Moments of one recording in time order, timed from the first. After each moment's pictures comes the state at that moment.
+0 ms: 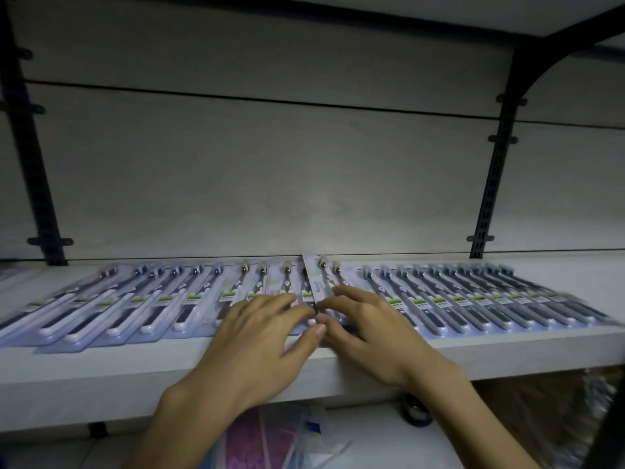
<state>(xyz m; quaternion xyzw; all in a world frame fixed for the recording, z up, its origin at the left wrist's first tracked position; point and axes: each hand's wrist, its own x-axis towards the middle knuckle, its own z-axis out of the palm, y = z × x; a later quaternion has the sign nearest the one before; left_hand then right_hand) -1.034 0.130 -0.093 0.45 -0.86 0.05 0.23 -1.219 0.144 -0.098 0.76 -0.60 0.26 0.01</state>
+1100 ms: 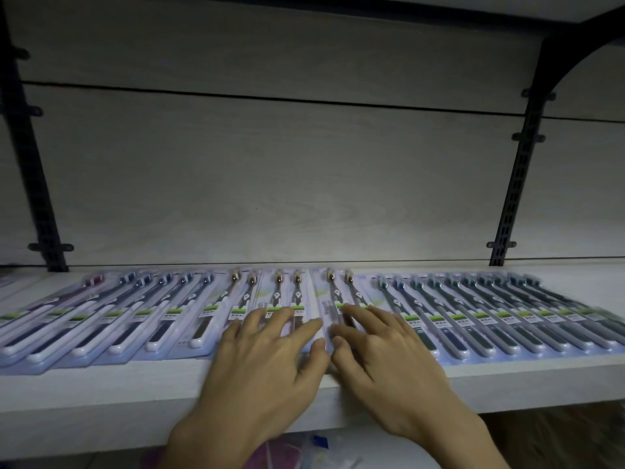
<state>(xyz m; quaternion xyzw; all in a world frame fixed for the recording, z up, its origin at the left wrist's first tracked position) -1.046 0.125 -0.100 0.52 -0.83 0.07 0.21 -1.208 0.154 -0.102 0.74 -0.63 0.21 0.09</state>
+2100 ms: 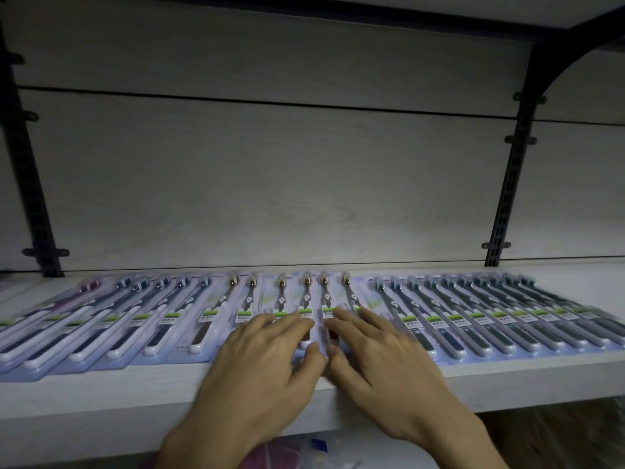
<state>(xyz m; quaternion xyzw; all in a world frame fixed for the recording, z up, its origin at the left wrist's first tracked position) -1.042 0.125 -0.097 0.45 -0.84 0.04 0.29 -1.210 0.156 -0.098 0.76 -0.62 0.19 0.07</state>
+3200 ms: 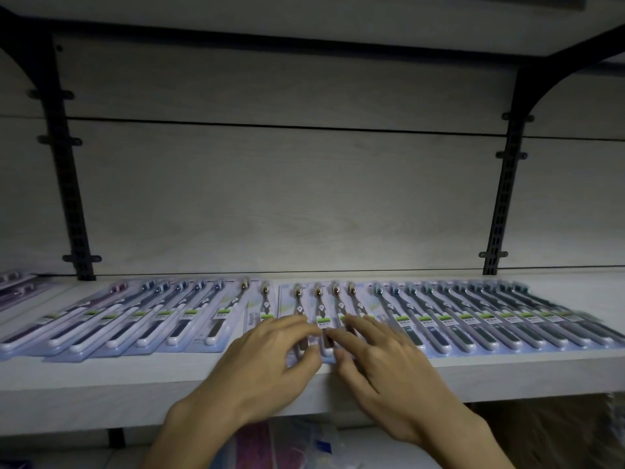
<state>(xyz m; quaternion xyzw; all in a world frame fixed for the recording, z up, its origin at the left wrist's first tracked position) -1.034 0.130 -0.094 0.40 -0.86 -0.05 0.30 -1.216 0.178 -0.101 0.77 -0.60 0.19 0.09</state>
